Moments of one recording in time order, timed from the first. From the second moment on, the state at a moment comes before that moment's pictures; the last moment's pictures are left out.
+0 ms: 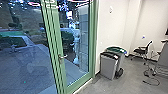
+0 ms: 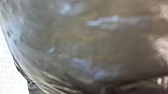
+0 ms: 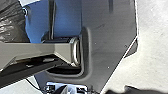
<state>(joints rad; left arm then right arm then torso) 1.43 3.00 -2.76 -0.51 0.28 0.53 -1.53 2.97 -2.65 0.02 -0.18 0.00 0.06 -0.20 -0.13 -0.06</state>
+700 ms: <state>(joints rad) 1.43 3.00 -2.76 -0.51 0.28 0.53 -1.53 2.98 -2.66 0.02 -0.18 0.00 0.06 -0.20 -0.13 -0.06</state>
